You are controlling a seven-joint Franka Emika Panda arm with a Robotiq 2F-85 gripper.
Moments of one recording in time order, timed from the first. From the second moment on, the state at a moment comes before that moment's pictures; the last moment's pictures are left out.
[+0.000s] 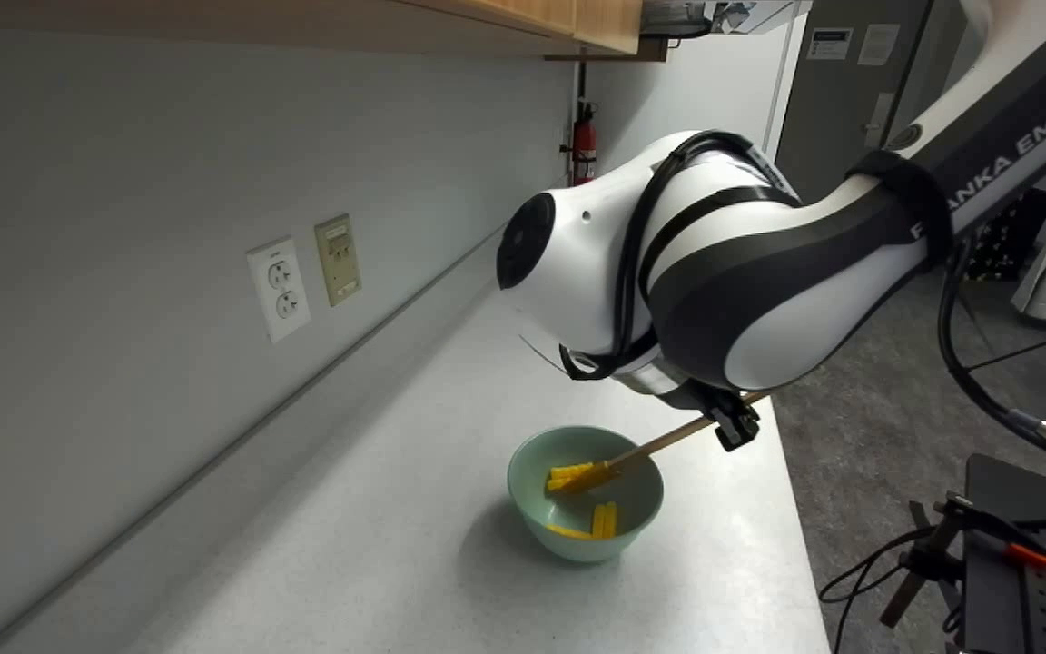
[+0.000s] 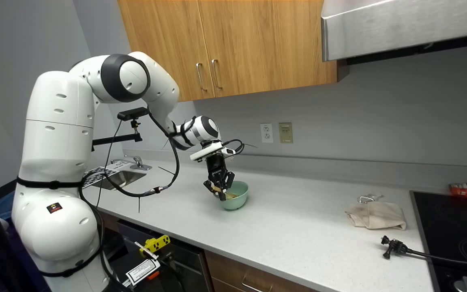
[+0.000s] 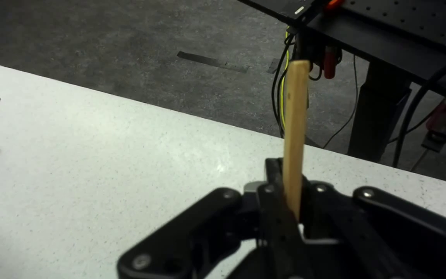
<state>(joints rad) 0.28 0.42 0.18 -1.94 -0.54 1.59 0.00</state>
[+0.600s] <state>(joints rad) 0.31 0.42 0.19 -1.91 -0.54 1.59 0.02</state>
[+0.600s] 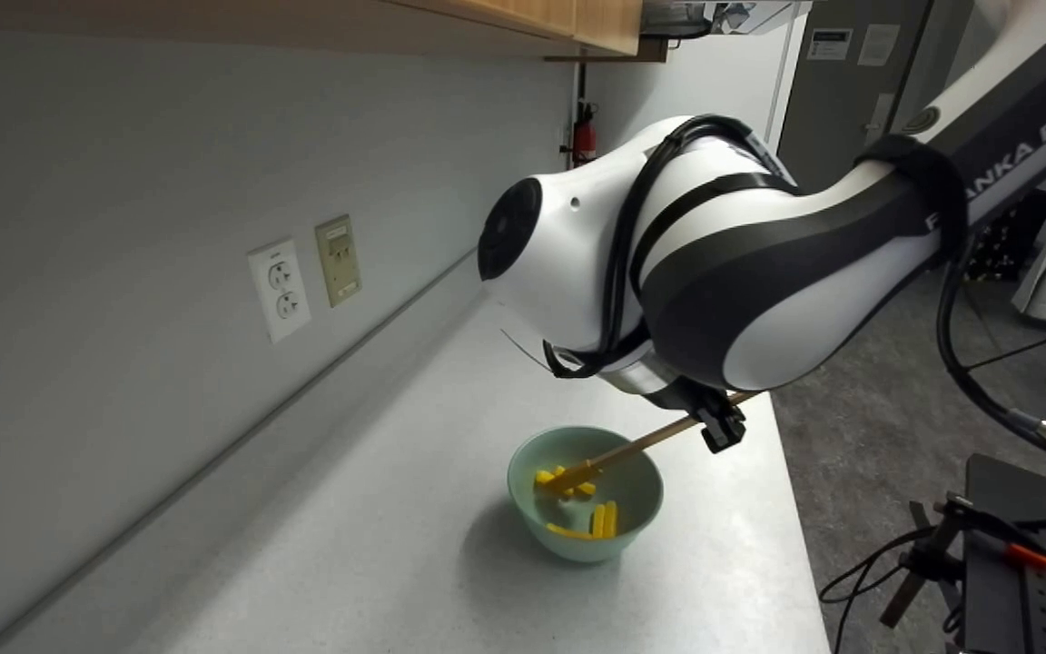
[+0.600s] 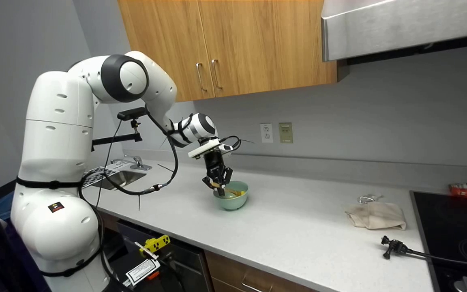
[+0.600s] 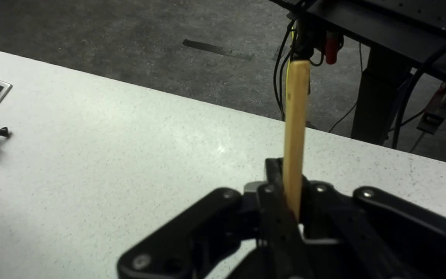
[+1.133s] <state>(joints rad) 0.31 0.42 0.19 -1.91 -0.54 1.59 0.02</state>
